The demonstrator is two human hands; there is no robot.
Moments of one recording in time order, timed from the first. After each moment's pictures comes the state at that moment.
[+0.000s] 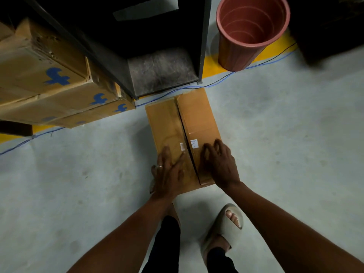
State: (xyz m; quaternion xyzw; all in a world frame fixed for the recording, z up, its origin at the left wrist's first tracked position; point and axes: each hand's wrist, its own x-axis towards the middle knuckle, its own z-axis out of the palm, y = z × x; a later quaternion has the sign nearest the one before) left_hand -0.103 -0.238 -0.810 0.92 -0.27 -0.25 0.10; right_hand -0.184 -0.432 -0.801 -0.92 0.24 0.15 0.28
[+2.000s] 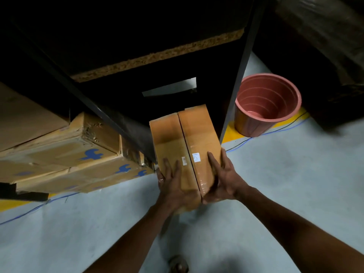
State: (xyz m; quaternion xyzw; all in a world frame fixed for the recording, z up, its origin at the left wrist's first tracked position) left_hand 0.109 -0.293 -0.798 0.92 -0.22 -0.28 0.18; right_hand 0.024 -0.502 -0.804 -0.89 0.17 0.18 0.37
